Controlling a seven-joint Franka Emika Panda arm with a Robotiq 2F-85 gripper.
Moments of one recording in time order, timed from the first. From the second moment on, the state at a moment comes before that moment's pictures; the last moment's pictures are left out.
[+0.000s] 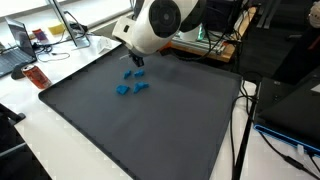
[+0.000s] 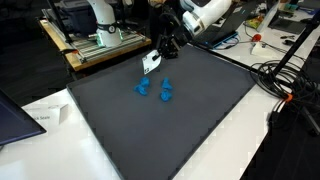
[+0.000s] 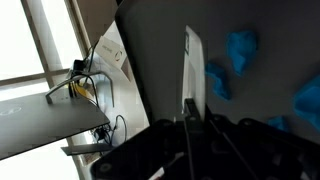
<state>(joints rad) 0.25 0.54 -0.01 -1.78 -0.71 1.66 1.02</state>
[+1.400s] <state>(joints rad) 0.07 0.26 0.00 -1.99 -0.46 2.07 0.54</state>
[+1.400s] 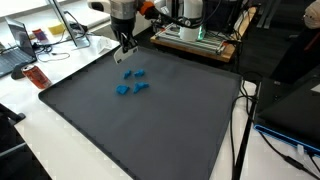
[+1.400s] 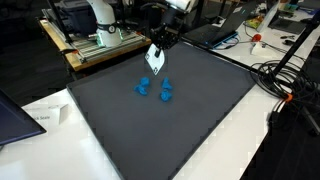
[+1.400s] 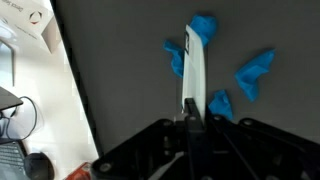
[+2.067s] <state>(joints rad) 0.03 0.22 -0.02 -2.02 -0.28 2.12 0.31</state>
